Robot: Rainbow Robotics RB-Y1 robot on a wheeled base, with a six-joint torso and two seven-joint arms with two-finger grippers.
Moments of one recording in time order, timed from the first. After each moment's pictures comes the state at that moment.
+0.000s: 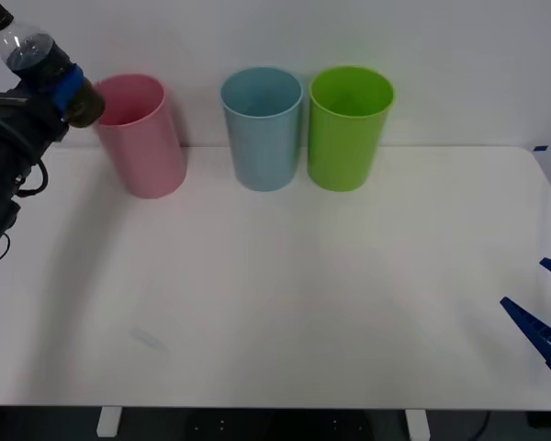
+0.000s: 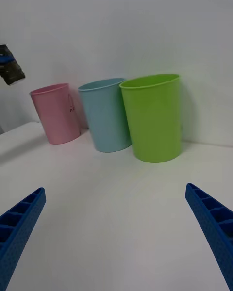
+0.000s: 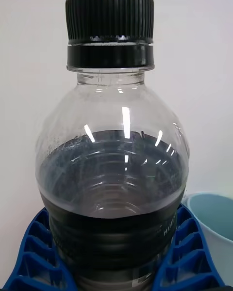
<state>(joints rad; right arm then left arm) 0.35 -0.40 -0.52 -1.66 0.96 -1.22 0.00 -0.38 0.44 0.29 -1.44 -1.27 -0.46 0.29</state>
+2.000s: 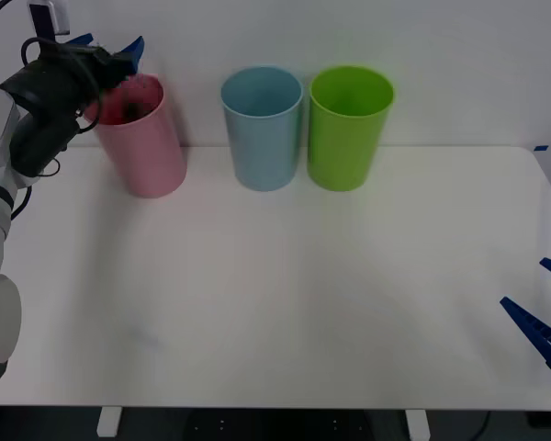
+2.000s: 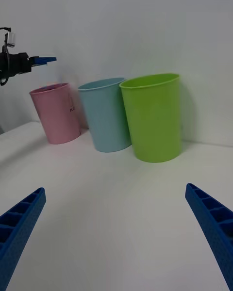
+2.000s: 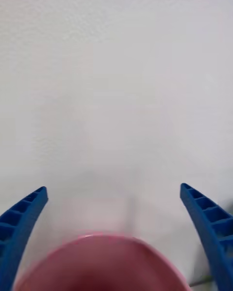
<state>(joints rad) 0.35 -0.40 -0.52 -1.66 0.96 -1.22 0.00 -0.90 0.44 0.26 -0.80 -1.51 -0.44 0.23</state>
